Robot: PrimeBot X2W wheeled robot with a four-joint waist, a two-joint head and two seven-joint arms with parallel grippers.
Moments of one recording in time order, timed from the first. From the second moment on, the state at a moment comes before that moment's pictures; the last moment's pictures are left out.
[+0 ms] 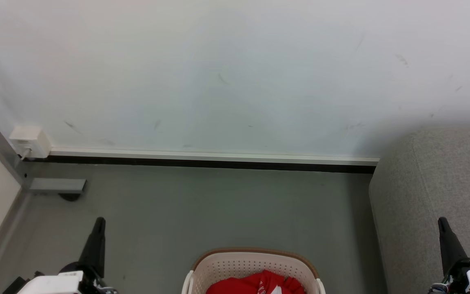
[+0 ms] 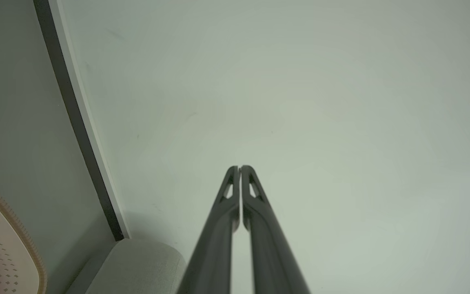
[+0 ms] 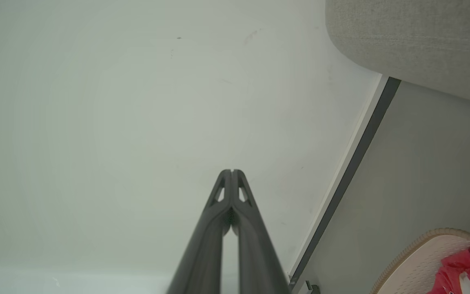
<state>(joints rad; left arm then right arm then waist) -0.10 0.05 0.11 0.24 -1.62 -0.13 0.11 -0.10 -0.05 -0.11 0.25 1.61 0.13 0.11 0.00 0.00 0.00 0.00</state>
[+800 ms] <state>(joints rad) -0.07 0.04 0.07 0.28 -1.56 -0.11 0.05 -0.06 -0.04 -0.07 0.26 1.55 0.13 0.06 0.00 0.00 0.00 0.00</state>
